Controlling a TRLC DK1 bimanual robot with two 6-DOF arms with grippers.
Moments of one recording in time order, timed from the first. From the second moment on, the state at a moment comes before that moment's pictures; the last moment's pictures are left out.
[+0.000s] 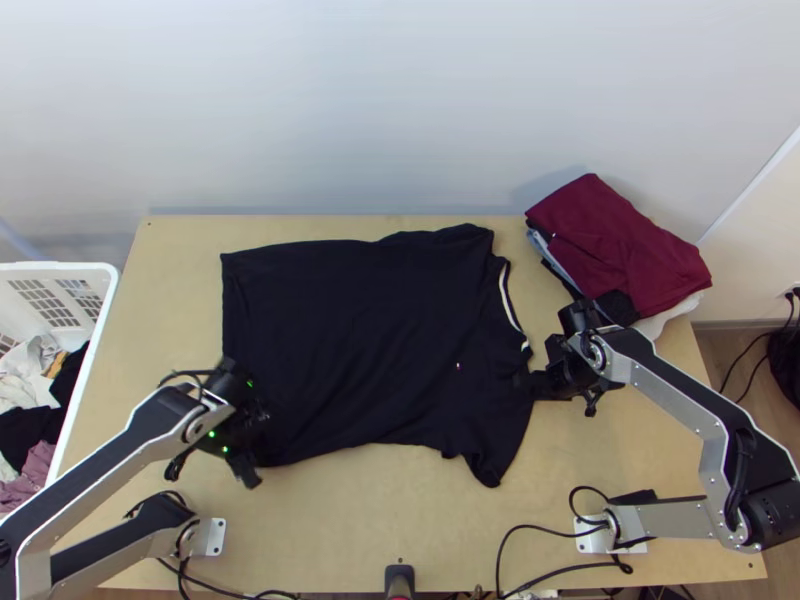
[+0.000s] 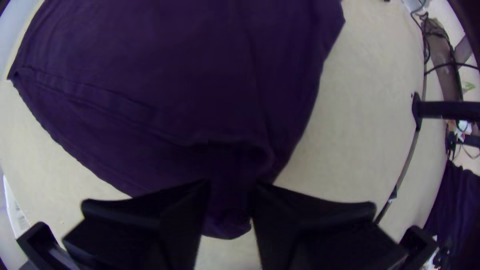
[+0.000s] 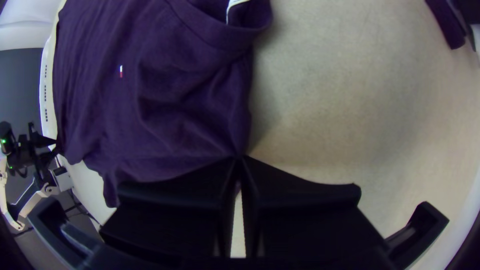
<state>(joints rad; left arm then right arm) -0.44 1.08 0.65 -0.96 0.09 0.44 0.23 1.47 0.82 -0.76 -0.28 0.19</state>
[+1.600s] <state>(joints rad) 0.21 1.46 1.75 -0.71 0.24 -0.17 0.22 1.66 2.01 -0.85 -0.29 0.20</state>
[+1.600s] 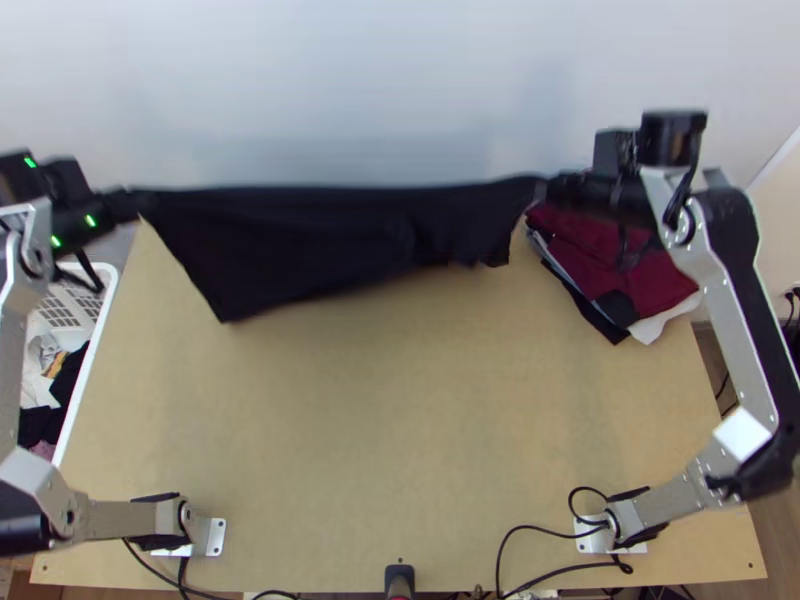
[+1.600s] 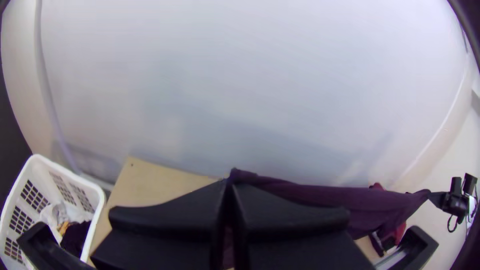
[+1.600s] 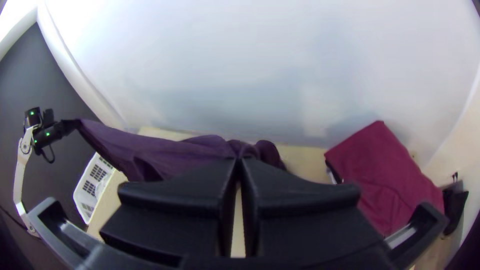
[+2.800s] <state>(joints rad) 0.16 1.00 2.03 -0.43 0.01 -0.25 0.14 1.02 1.95 -0.43 -0.21 0.17</state>
